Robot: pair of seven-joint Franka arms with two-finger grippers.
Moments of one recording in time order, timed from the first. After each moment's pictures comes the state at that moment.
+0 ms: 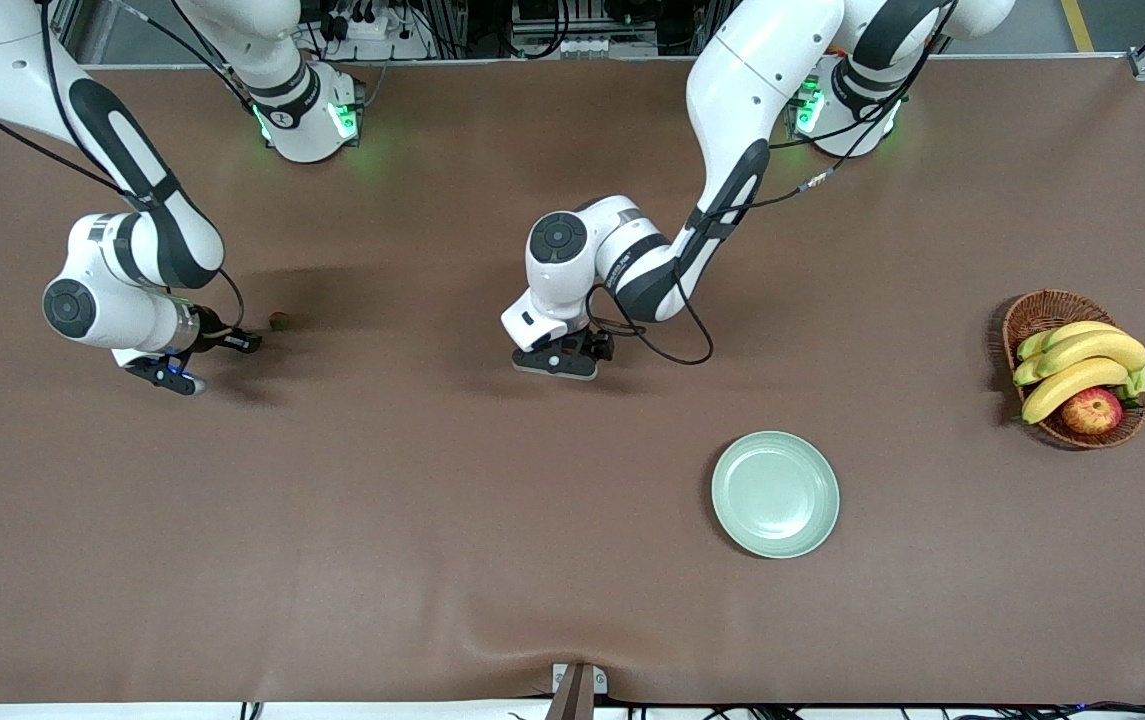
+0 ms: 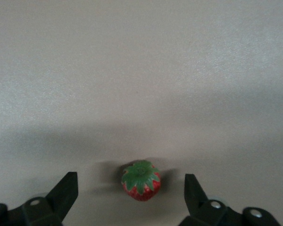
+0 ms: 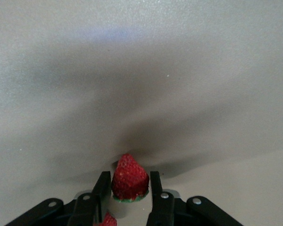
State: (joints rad) left arm -0.77 0.83 -0.11 -1.49 0.19 2.37 -0.81; right arm -0.51 0.37 0.36 -2.30 -0.15 2.36 0.34
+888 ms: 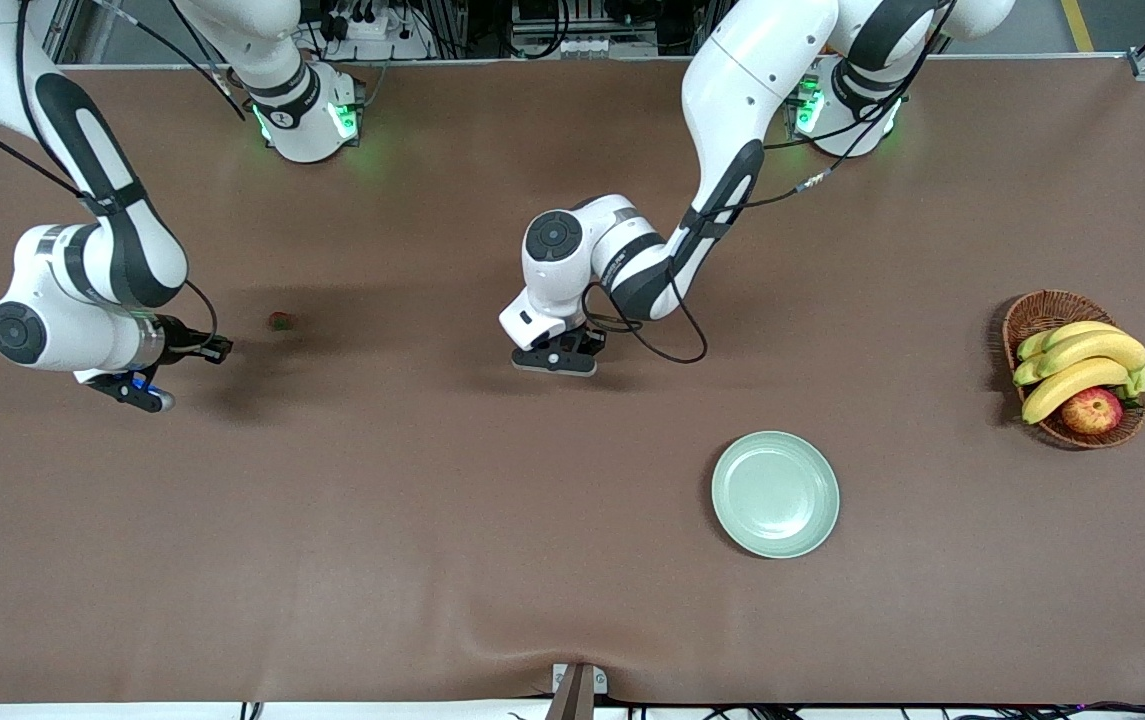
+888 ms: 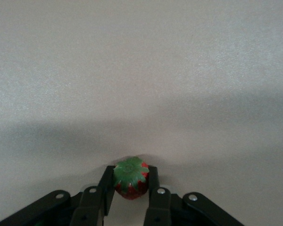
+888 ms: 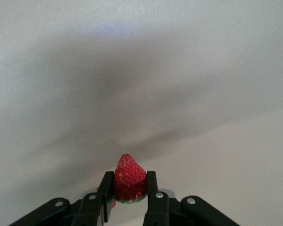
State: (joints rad) left arm -0.78 0.83 -0.11 -1.49 0.19 2.37 -0.86; right arm -0.51 0.37 0.37 -2.11 -0.15 2.10 0.34
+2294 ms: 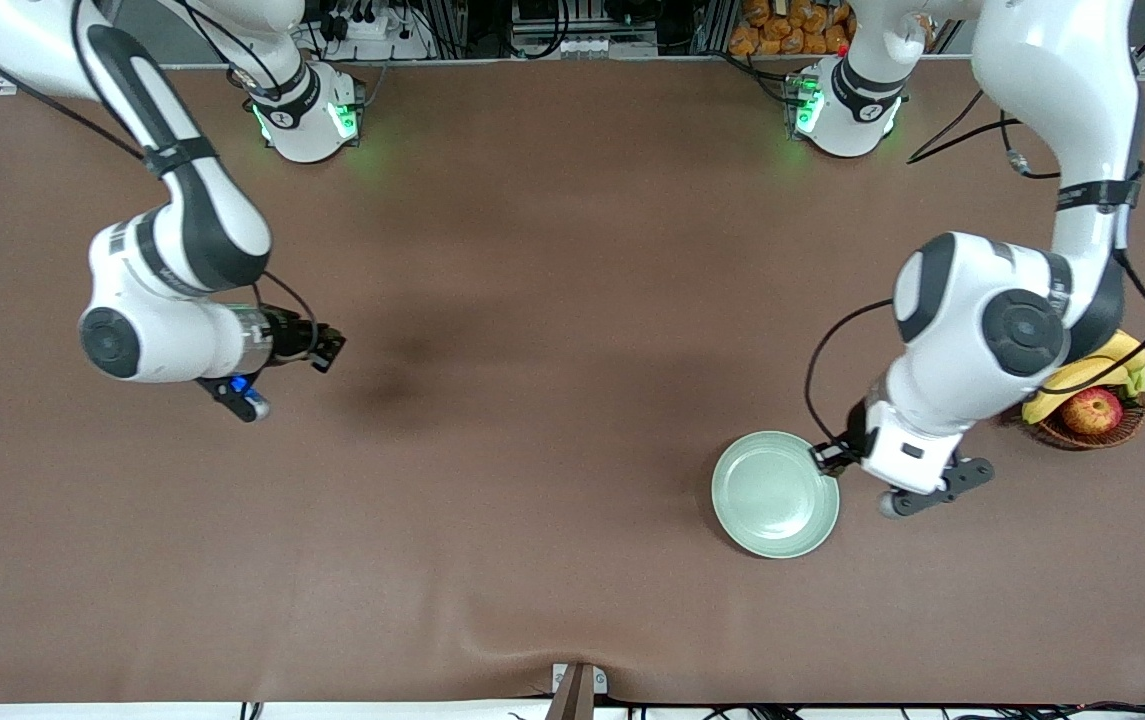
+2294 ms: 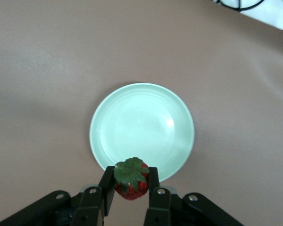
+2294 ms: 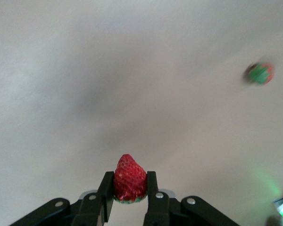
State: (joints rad) left arm -0.16 0.51 -0.10 -1.50 -0.04 2.12 -0.57; right arm -0.29 0.37 0.57 -1.90 0.12 1.92 0.93
